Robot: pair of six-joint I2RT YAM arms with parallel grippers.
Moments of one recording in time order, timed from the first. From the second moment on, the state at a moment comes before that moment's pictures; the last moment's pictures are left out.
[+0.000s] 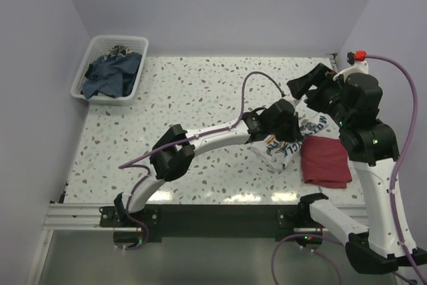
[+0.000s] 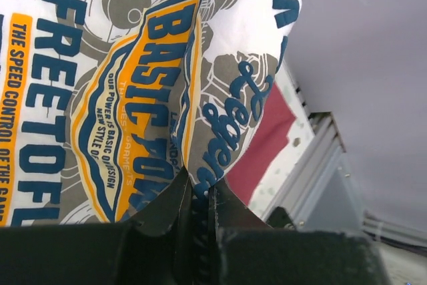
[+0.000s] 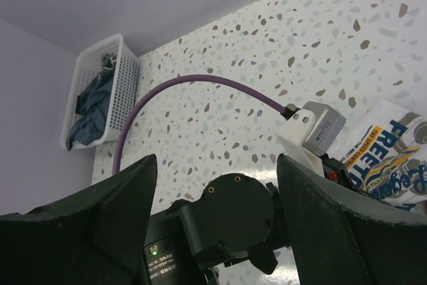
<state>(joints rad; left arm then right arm) -1.10 2.28 1.98 -0.25 0.08 -0.78 0.20 0.95 1.43 -0.79 0.00 0.64</state>
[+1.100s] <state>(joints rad) -1.16 2.49 2.23 -0.04 -0.01 -1.07 0.20 0.90 1.51 -0.87 -0.07 0.64</state>
